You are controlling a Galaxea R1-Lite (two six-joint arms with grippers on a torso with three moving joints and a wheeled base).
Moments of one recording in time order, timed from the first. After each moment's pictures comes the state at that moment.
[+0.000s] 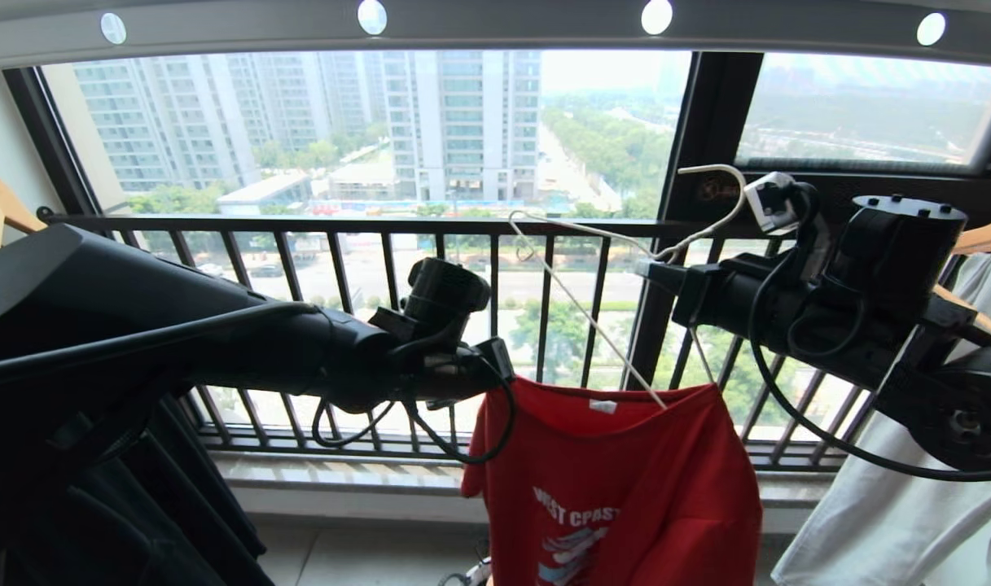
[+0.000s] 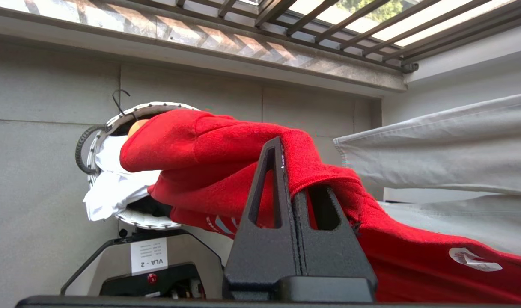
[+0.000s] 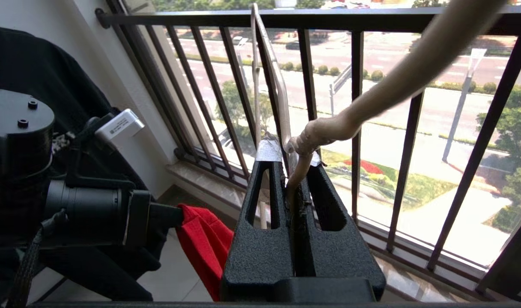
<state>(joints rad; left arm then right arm) -0.63 2.06 -1.38 -0.07 0.04 -0.73 0.33 1.72 -0.88 -0.85 0.26 0.21</state>
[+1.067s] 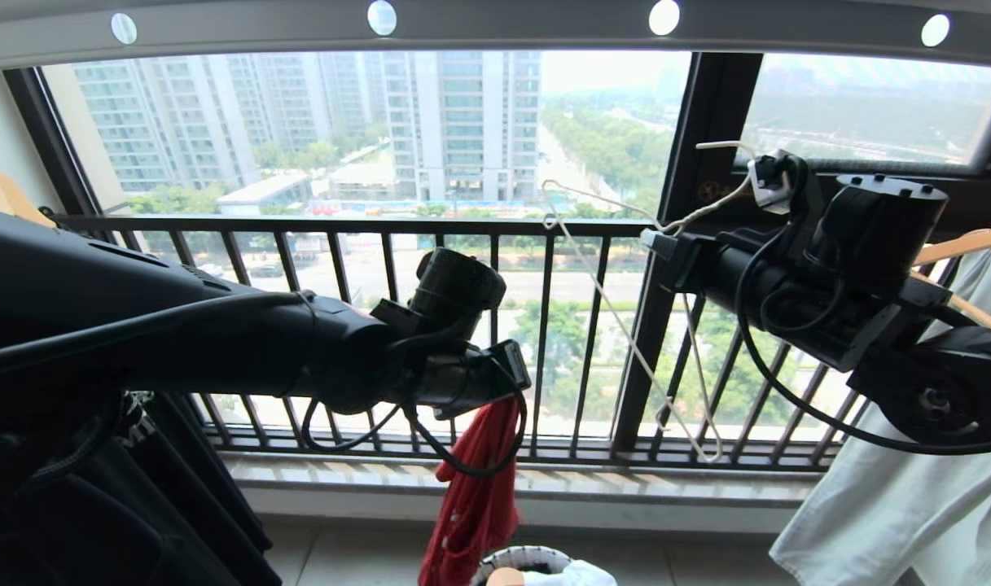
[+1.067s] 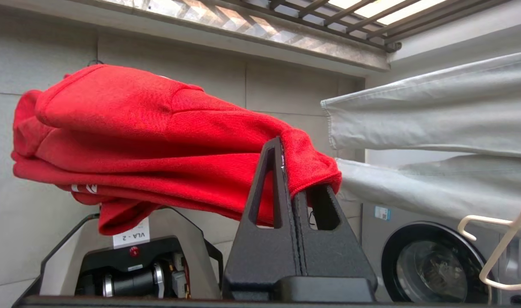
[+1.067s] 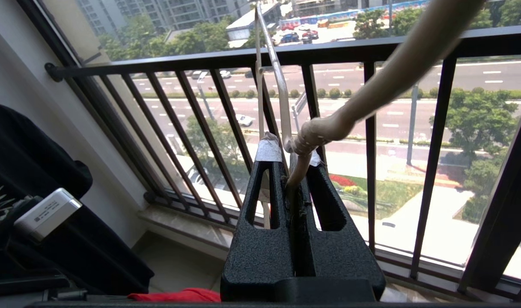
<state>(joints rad) -0.69 2.00 -1.39 0.02 0.01 -0.79 0.35 1.76 -0.97 -0.85 0.06 0.25</state>
